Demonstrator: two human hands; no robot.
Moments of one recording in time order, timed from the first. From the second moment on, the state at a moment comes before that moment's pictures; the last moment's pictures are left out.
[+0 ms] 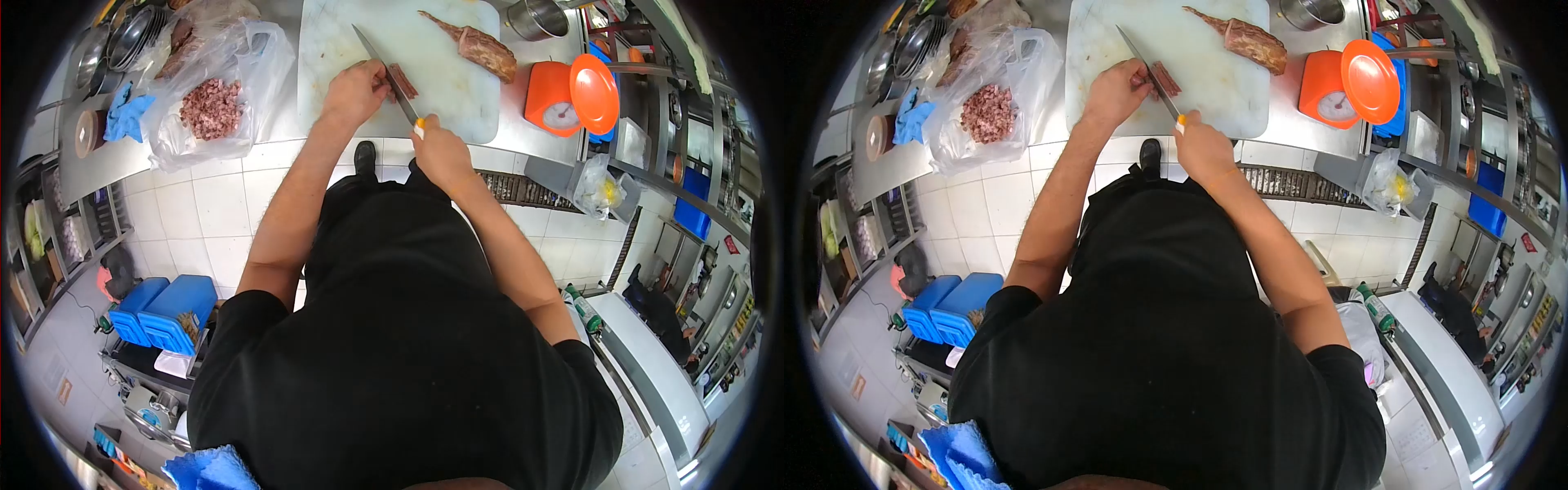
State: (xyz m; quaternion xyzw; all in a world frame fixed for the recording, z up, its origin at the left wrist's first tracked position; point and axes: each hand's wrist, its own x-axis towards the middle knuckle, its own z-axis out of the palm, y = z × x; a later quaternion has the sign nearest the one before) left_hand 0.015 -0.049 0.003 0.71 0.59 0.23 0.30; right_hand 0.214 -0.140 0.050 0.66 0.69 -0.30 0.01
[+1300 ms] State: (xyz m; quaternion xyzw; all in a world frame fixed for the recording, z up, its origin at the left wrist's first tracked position) left_hand 0.010 -0.039 0.016 0.89 0.40 0.15 0.12; right_hand 0.278 -0.180 0.063 0.72 0.62 -0.29 -0.11
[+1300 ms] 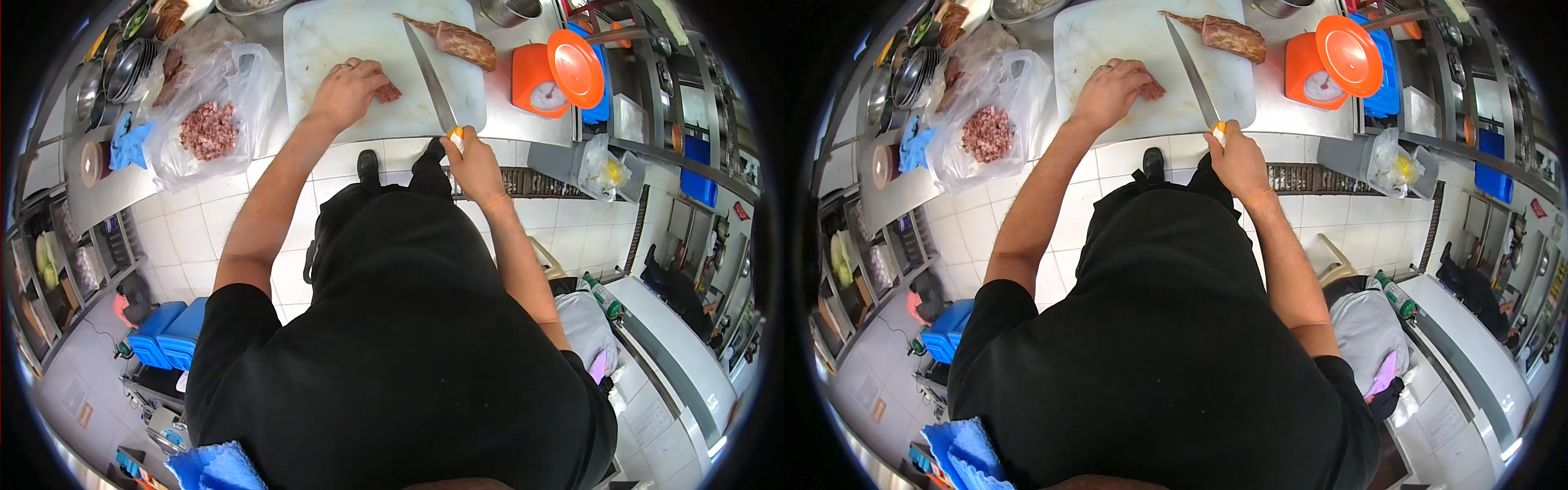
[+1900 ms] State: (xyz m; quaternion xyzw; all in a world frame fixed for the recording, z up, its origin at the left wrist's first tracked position) left_hand 0.008 -0.036 0.034 0.91 0.38 0.08 0.12; right_hand 0.275 -0.177 0.068 0.71 0.63 -0.30 -0.10
